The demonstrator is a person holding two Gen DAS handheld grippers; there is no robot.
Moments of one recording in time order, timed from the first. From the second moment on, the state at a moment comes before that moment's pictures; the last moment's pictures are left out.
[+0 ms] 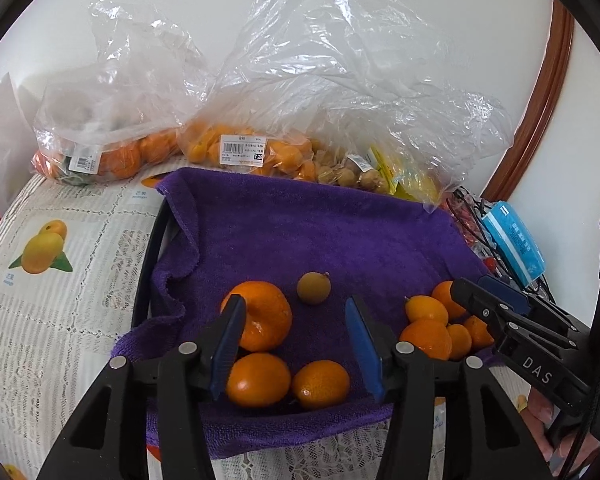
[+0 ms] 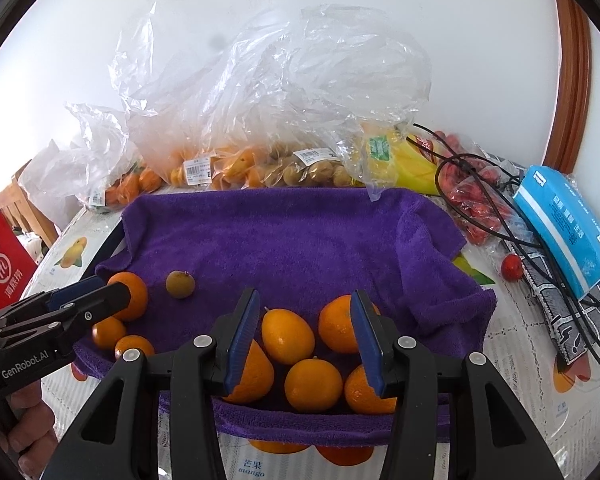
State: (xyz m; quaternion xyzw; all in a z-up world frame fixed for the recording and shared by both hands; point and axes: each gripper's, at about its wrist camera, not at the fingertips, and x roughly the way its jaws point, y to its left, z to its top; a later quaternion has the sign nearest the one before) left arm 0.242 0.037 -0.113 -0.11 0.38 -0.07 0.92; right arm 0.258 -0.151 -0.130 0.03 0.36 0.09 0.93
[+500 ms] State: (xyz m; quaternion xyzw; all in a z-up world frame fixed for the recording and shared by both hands) left arm 0.218 0.046 -0.077 -0.11 0.35 -0.07 0.93; right arm 0.226 -0.152 -0.095 0.04 0.34 0.08 0.94
